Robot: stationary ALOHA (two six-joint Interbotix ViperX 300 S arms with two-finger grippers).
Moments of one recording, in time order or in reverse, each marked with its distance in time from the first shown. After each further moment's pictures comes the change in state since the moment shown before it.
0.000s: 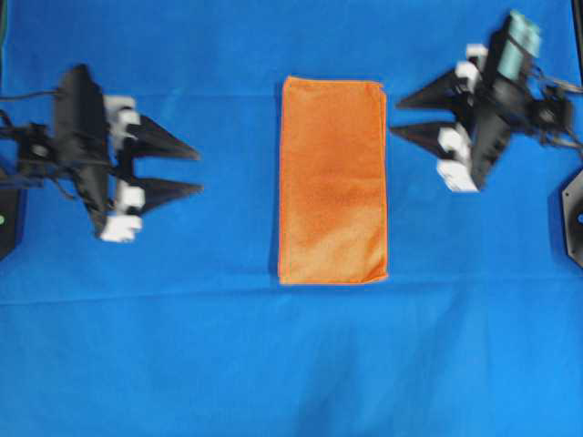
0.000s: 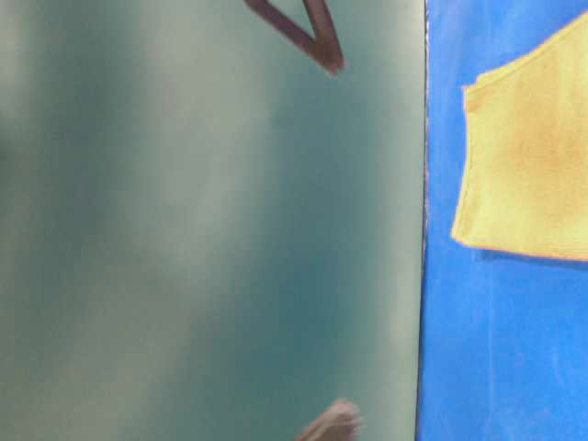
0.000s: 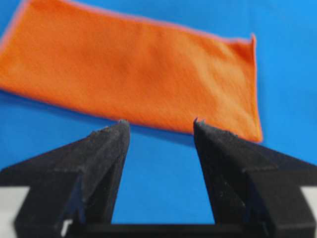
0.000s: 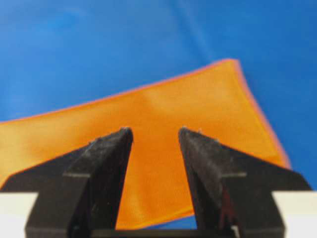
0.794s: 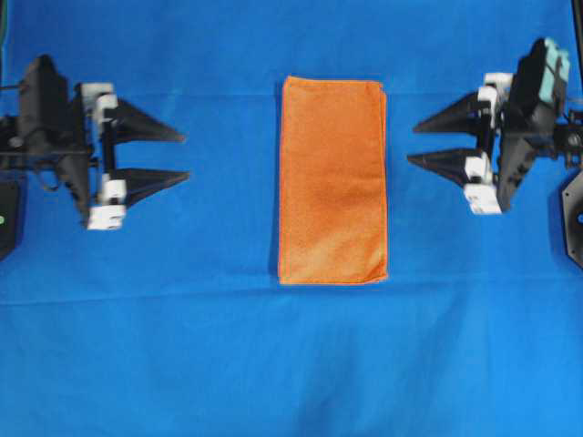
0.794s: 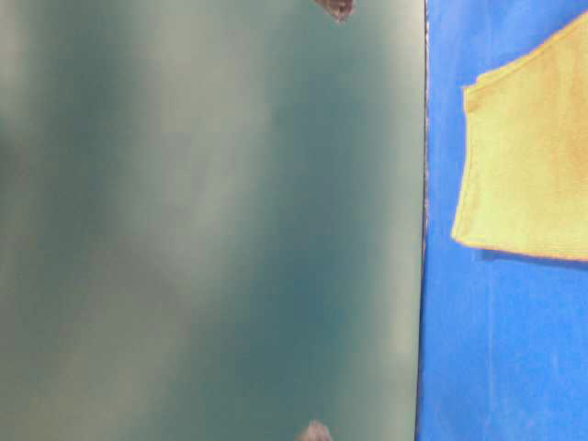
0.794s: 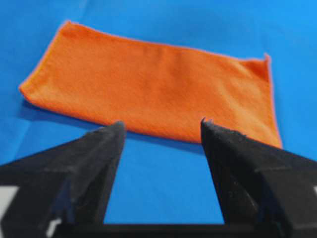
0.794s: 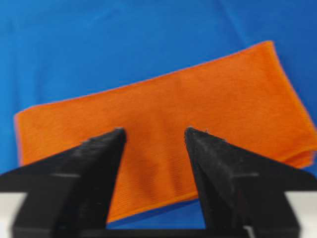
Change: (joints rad) left arm 0.046 0.014 0.020 0.000 -0.084 0.034; right arm -0.015 -0.029 0.072 0.023 -0.052 0.025
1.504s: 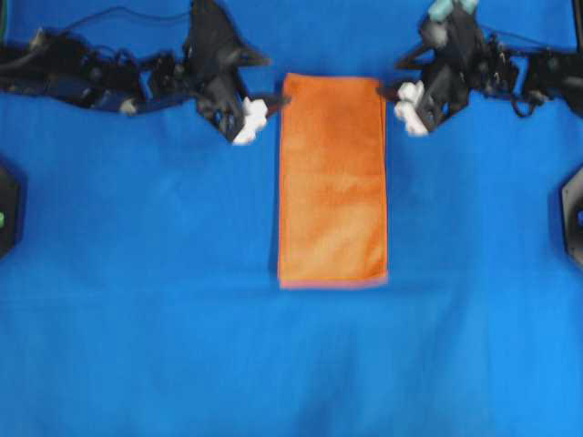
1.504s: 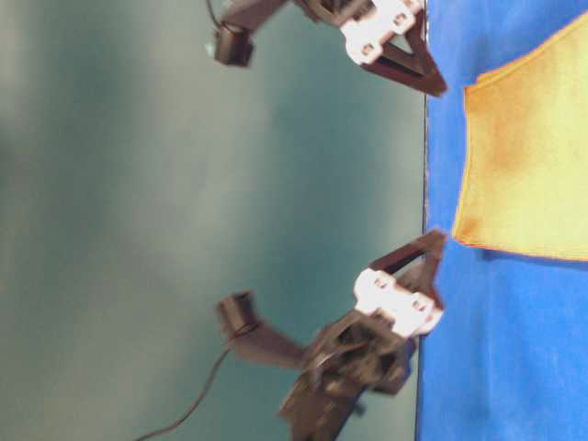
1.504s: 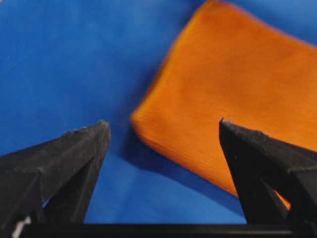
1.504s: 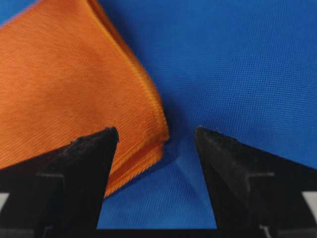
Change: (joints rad) left arm 0.273 0.712 -0.460 0.000 -0.029 0.003; right arm -0.285 0.515 -0.225 -0.031 0.018 -0.015
